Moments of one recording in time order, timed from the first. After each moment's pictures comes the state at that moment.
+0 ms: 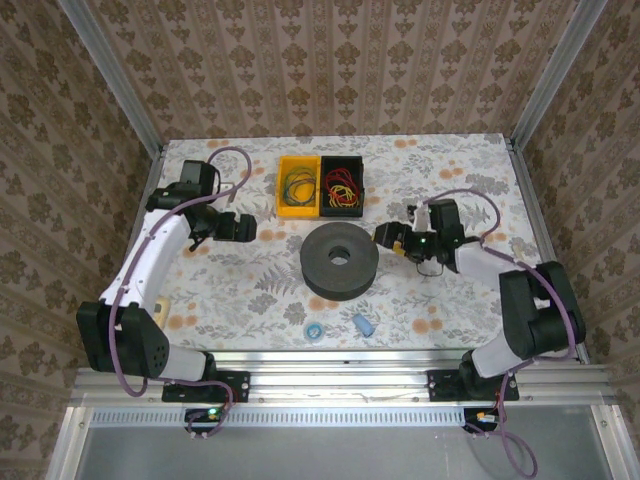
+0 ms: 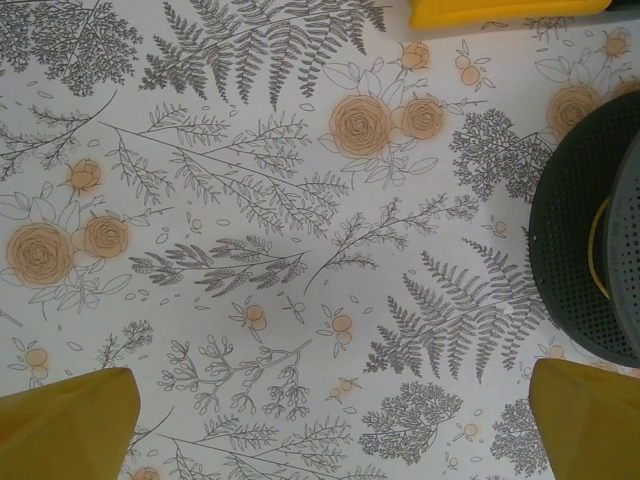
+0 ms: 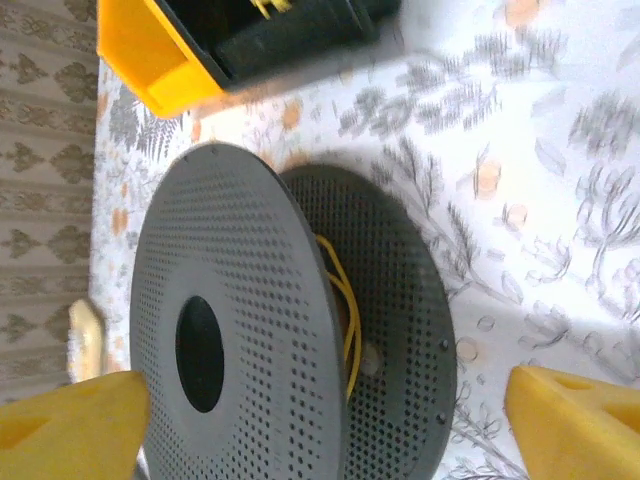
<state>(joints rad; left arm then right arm) -0.20 1.40 1.28 -1.03 0.11 -0.03 0.16 1.49 0.77 -0.06 -0.60 0.55</state>
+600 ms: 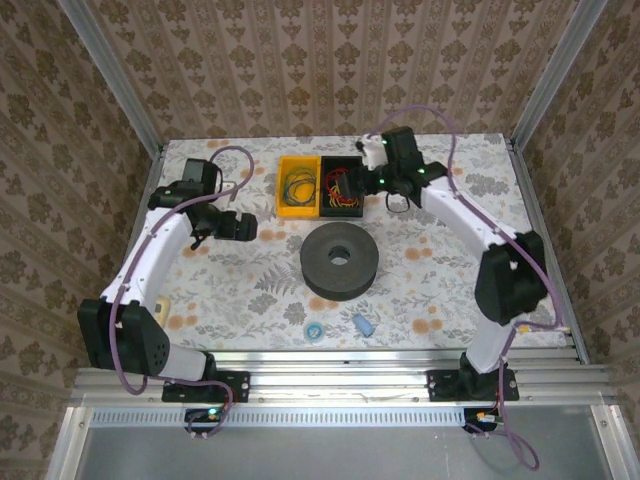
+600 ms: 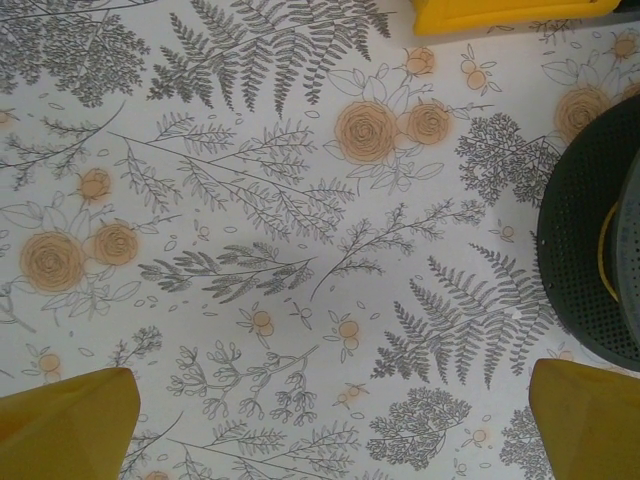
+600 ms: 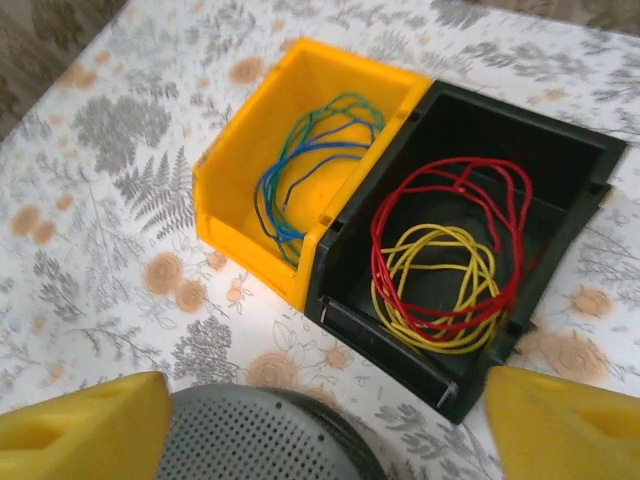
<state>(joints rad) -0.21 1.41 1.30 -1.04 0.08 -0.02 0.37 1.83 1.58 -0.47 -0.29 0.04</state>
